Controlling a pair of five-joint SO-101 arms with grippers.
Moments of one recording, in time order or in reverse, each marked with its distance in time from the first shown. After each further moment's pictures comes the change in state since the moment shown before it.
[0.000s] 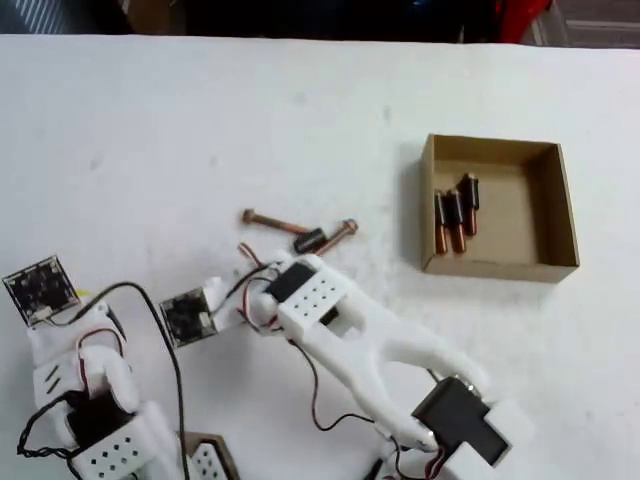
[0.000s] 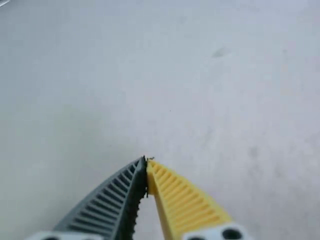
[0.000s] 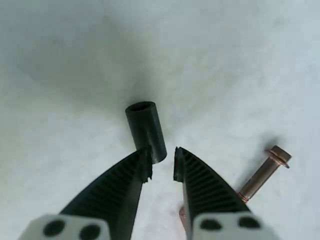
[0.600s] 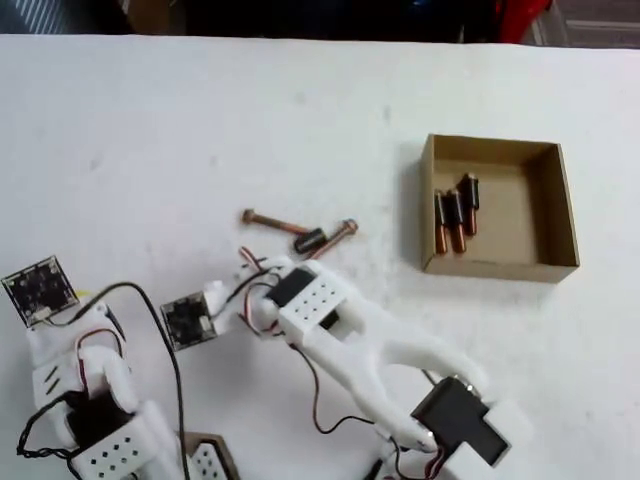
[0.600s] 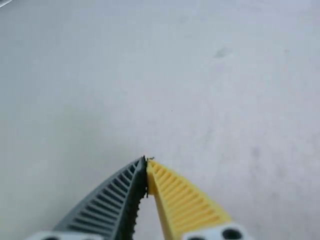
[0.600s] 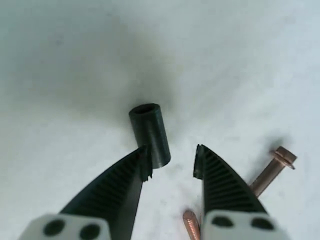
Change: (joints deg) left arm -0.4 0.0 0.0 0.0 0.0; right arm -0.6 0.4 1.9 -3.6 -0.8
